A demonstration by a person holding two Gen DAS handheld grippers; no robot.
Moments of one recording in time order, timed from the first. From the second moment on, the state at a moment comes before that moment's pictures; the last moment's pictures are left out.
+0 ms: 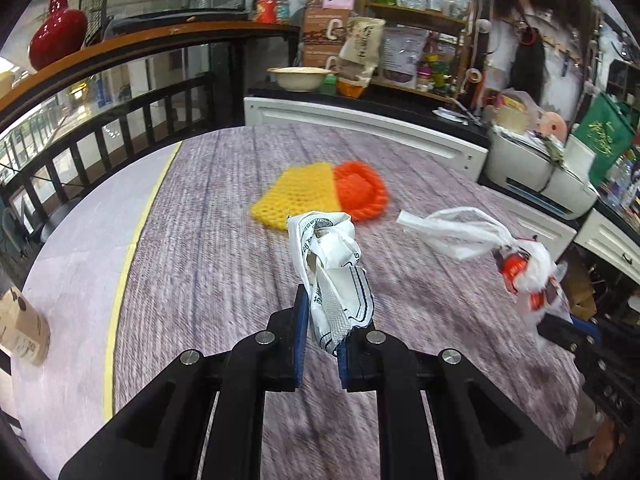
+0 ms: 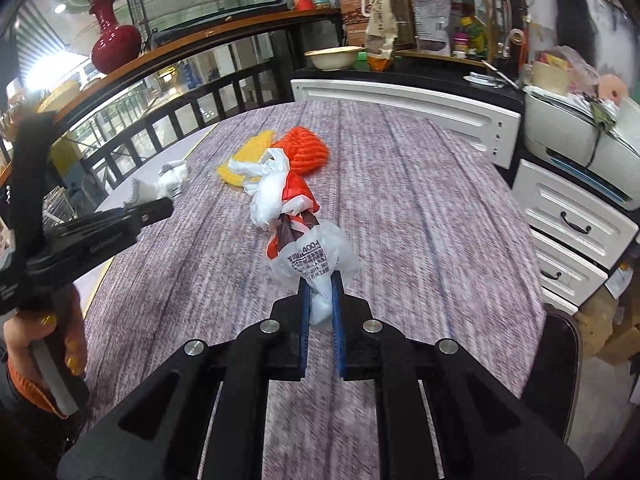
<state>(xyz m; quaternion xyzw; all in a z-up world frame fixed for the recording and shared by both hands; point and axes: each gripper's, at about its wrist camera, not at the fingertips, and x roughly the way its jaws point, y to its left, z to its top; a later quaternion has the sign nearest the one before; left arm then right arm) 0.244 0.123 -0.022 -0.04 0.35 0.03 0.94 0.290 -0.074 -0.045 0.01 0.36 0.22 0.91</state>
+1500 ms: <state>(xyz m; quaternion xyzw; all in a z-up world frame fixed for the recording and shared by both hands) 0.171 -0.162 -0.050 0.07 0.36 -0.20 0.91 0.249 -0.342 -0.219 0.18 0.47 -0.03 0.86</state>
